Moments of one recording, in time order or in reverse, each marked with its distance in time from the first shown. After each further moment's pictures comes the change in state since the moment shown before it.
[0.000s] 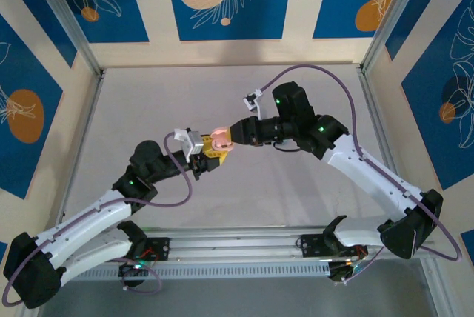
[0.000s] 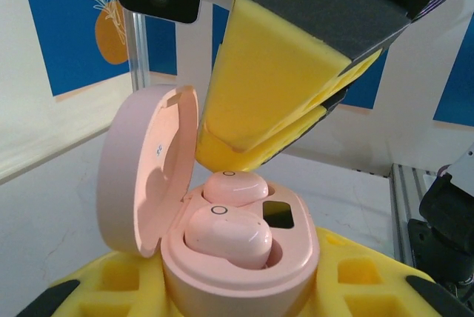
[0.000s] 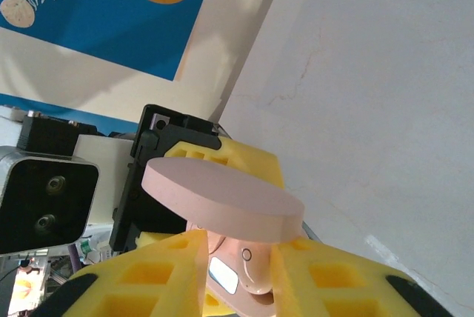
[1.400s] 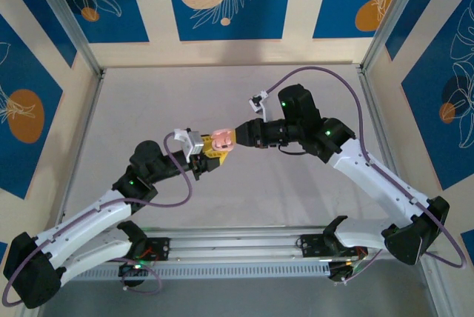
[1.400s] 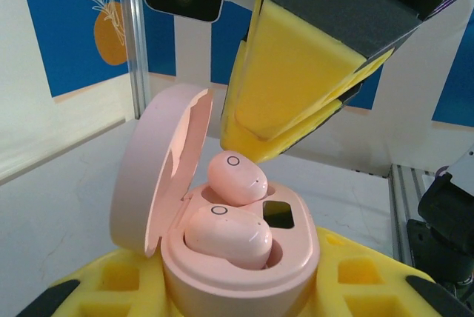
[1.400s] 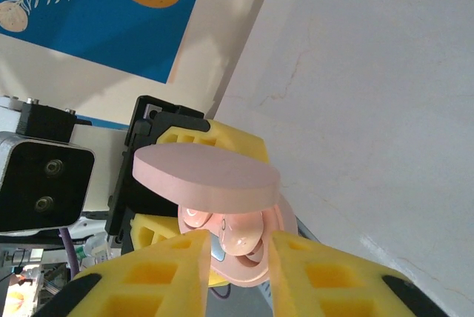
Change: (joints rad) left arm -0.001 0.000 0.000 0.000 0.000 0.000; right arm -0.011 -0.045 -0.021 -0.035 0.023 0.003
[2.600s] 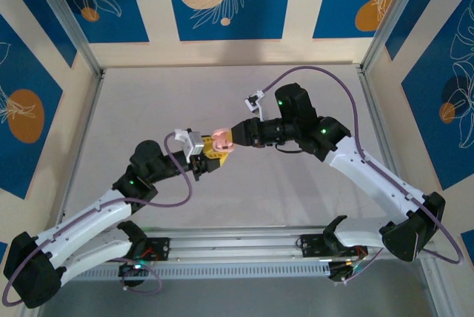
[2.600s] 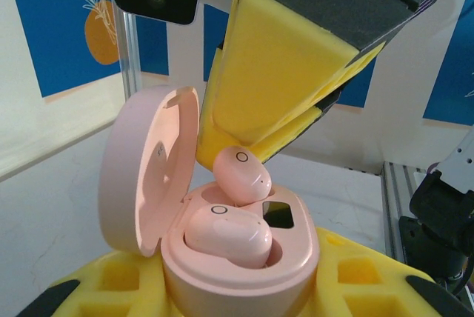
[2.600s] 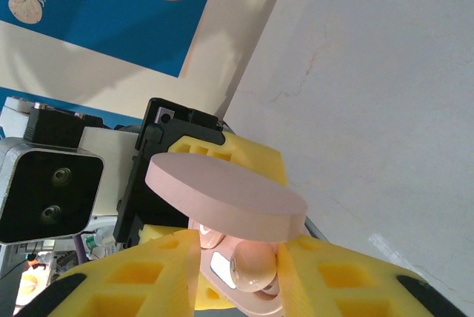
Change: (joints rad) left arm 0.000 0.003 0.003 -0.001 0.023 -0.001; right arm -0.001 0.029 0.000 0.043 -0.042 0.002
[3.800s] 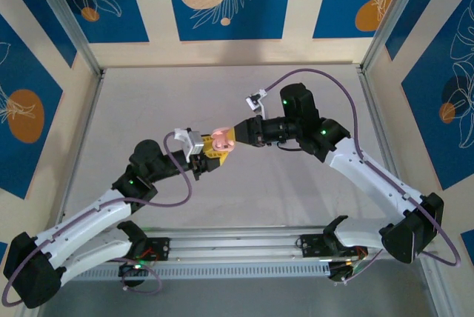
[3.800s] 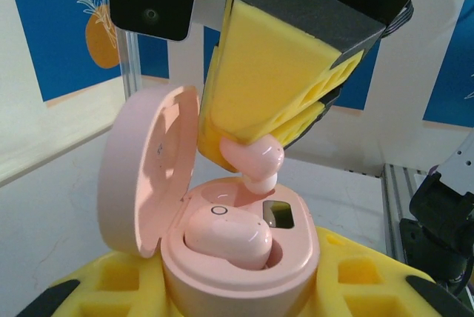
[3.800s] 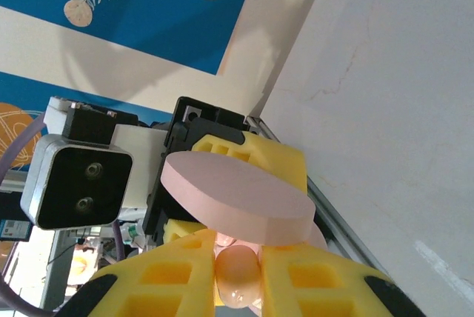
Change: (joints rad) left arm 0.000 -0.001 0.009 -0.002 0.000 0.003; right arm -0.040 -0.008 -0.069 0.145 -0.140 0.082
